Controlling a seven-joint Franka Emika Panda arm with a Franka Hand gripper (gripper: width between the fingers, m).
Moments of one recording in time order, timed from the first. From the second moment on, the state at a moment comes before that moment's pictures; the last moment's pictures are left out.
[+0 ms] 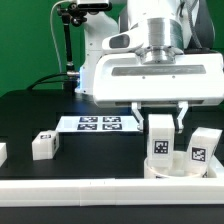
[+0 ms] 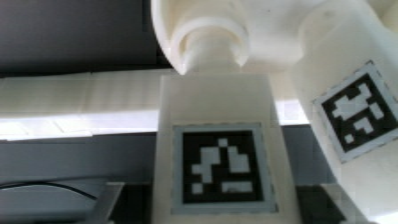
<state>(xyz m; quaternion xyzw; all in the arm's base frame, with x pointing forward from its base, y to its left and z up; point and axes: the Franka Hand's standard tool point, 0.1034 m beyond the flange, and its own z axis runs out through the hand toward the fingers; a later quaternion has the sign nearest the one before) 0.633 0.052 0.088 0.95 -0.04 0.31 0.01</state>
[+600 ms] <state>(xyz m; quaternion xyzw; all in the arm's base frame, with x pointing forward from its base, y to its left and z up) 0.633 0.048 0.088 0.95 -0.03 0.31 0.01</state>
